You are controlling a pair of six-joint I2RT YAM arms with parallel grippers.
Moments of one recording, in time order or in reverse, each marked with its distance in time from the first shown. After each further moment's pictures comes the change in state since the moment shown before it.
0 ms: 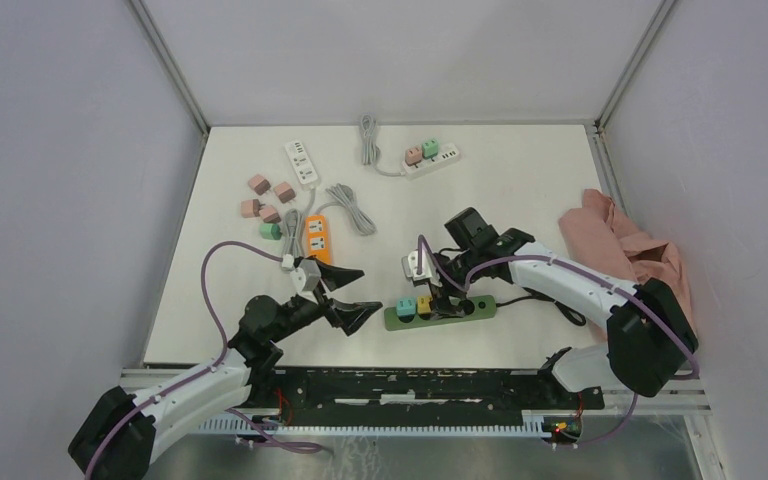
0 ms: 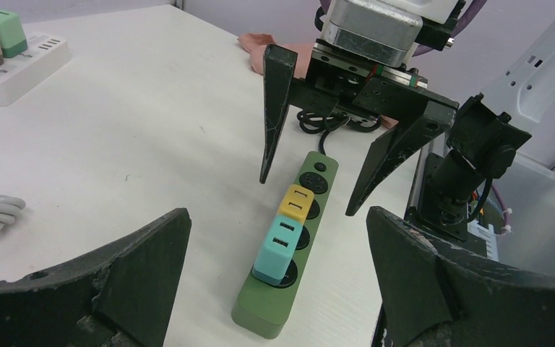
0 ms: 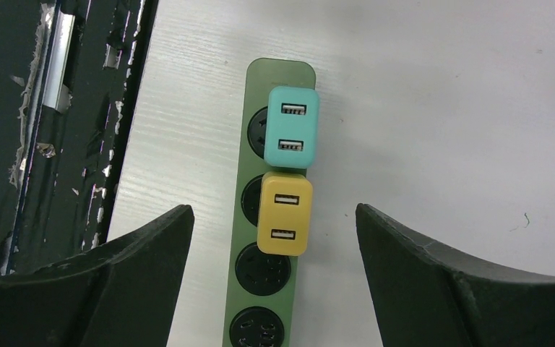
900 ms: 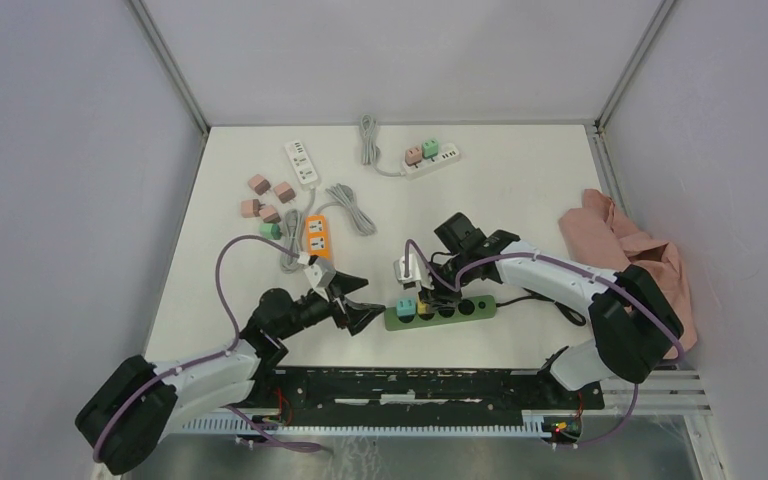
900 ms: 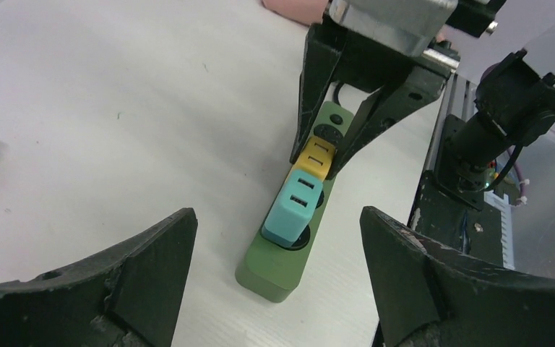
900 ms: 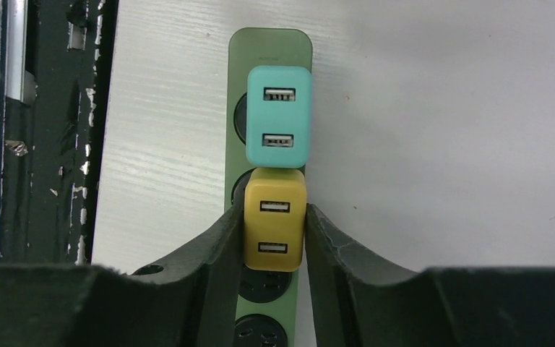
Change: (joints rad) left arm 0.000 0.176 0.000 0.035 0.008 0.000; right arm 0.036 0.081 0.000 0.023 0.085 0.050
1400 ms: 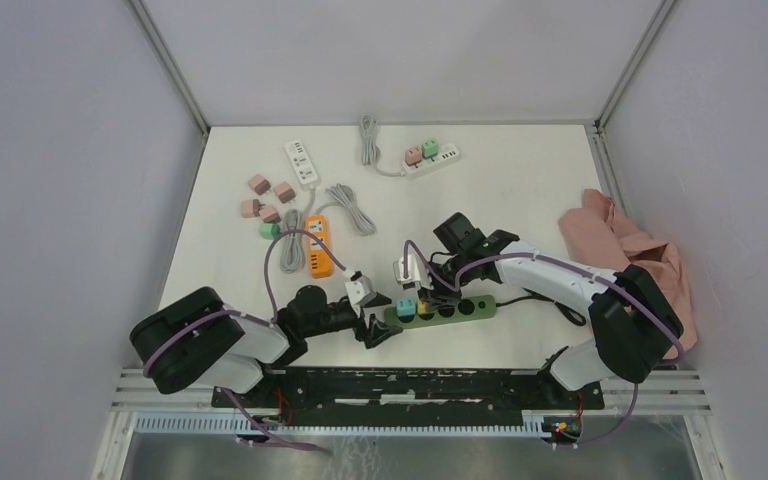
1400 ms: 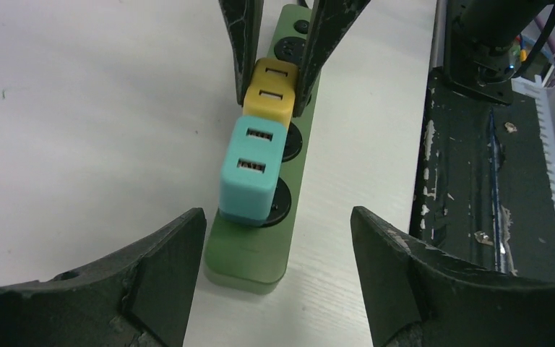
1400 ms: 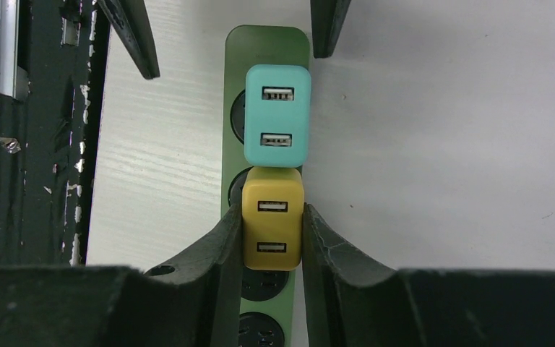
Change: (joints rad) left arm -0.152 0.518 0.058 0.252 0.048 0.209; right arm 0.005 0.003 0.003 0.006 0.026 -0.006
